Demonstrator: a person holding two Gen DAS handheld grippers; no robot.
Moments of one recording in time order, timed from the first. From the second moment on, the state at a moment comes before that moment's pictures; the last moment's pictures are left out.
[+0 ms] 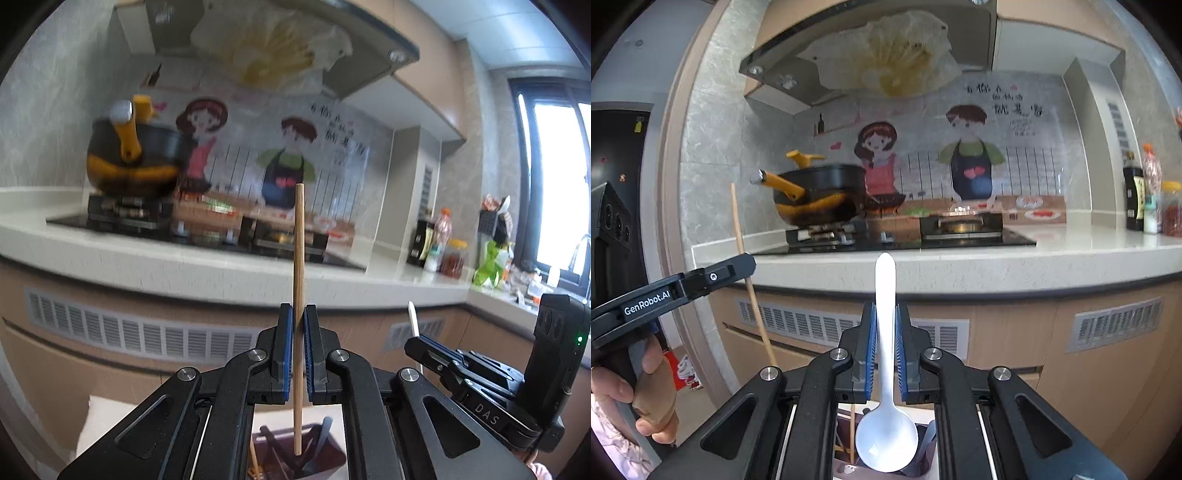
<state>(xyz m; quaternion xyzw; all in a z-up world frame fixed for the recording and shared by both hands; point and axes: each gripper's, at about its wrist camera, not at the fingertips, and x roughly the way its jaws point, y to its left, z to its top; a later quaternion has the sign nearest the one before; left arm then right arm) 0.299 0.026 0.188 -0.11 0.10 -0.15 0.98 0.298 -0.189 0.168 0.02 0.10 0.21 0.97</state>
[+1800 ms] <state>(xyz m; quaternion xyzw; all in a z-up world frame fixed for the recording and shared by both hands) 0.219 0.035 -0.045 -0.02 0.46 -0.03 0.89 0.258 -0.154 -0.036 -0.09 0.35 0.18 0.91</state>
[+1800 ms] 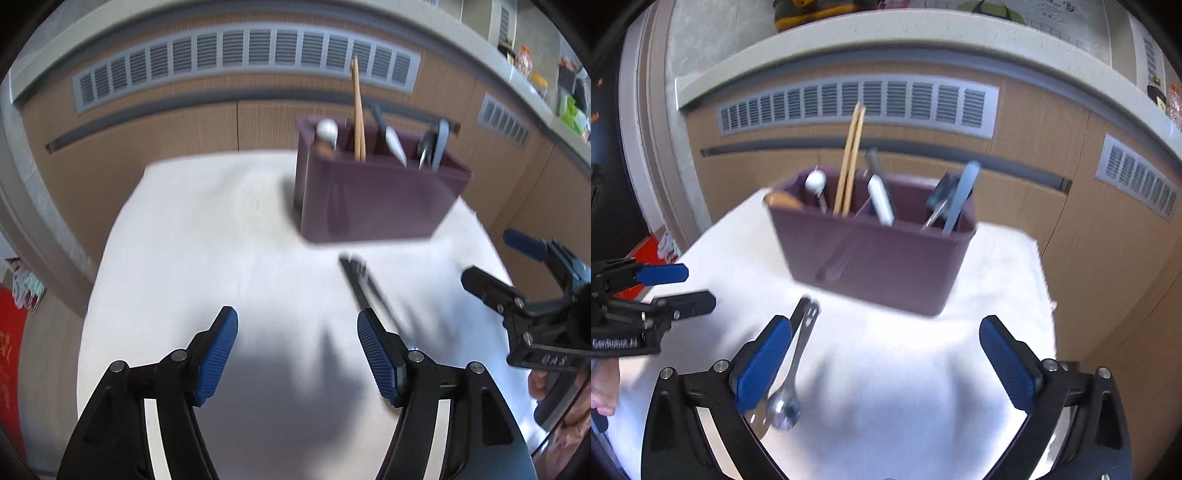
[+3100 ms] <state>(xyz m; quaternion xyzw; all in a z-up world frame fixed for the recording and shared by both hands) 0.210 -0.010 -0.081 -0.03 0.54 -0.11 0.84 0.214 -0.193 -0.090 -0.10 0.47 0.18 0.86</state>
